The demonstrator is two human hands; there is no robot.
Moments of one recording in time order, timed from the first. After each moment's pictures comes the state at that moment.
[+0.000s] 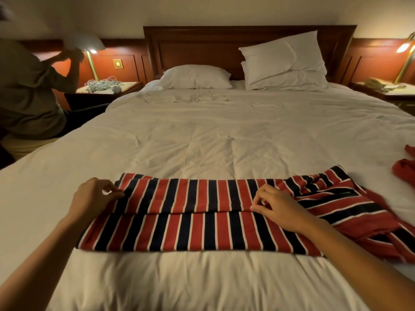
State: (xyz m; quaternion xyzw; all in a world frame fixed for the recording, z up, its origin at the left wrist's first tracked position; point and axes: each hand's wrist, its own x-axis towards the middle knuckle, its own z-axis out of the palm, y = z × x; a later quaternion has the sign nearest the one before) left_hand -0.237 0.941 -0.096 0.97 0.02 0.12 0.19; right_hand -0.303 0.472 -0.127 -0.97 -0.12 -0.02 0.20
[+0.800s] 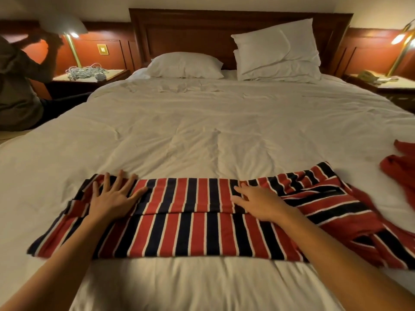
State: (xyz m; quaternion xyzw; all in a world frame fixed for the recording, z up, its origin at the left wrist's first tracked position) left_hand -0.191 0.867 -0.166 1.00 -0.01 -0.09 -0.02; right_hand -0.269 0.470 -0.132 -0.98 -0.03 0.11 0.14
